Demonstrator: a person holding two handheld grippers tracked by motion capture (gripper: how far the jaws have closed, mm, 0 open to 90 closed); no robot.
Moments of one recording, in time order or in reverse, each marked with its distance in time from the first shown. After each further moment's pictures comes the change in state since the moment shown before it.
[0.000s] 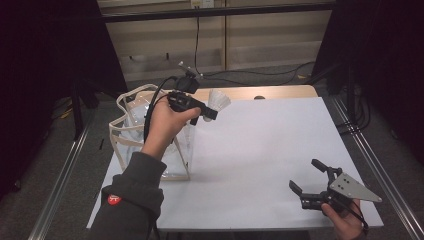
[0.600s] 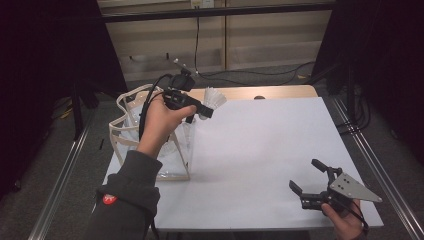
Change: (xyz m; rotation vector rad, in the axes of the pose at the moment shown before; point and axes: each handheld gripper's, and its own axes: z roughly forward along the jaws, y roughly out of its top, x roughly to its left) left arm 0.004 0.000 -0.009 0.004 0.016 -0.006; right arm 0.000 0.000 0.000 0.000 -0.004 0.000
